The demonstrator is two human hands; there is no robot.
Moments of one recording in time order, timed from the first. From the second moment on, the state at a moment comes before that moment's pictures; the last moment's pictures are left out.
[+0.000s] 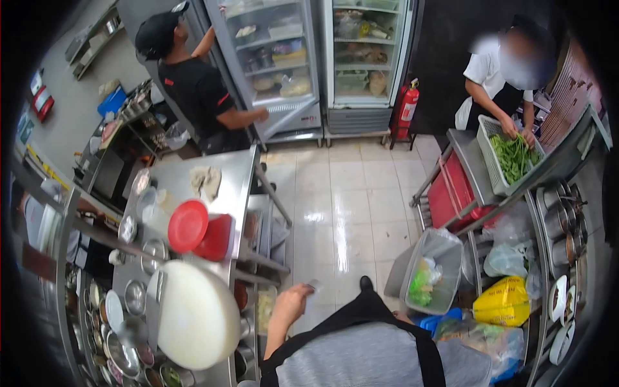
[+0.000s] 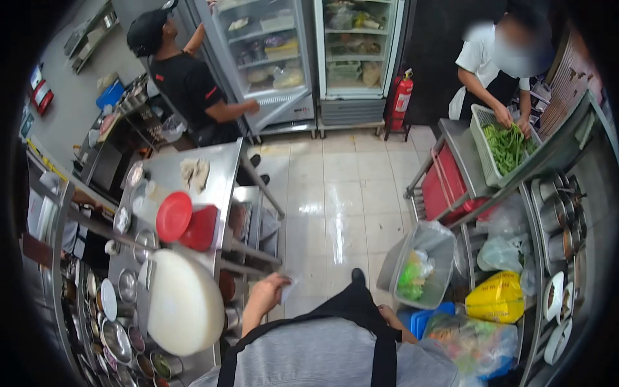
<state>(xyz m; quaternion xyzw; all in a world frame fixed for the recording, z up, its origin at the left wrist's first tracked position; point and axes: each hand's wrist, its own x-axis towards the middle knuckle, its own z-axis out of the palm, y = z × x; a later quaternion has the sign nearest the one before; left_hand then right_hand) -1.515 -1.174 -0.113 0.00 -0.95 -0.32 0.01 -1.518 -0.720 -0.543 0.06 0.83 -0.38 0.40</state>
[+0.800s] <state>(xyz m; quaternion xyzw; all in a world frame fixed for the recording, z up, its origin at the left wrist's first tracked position) -1.934 -1.301 -0.049 0.02 -0.88 -0.42 0.21 -2.246 -1.383 0.119 -0.51 0.63 0.04 -0.59</state>
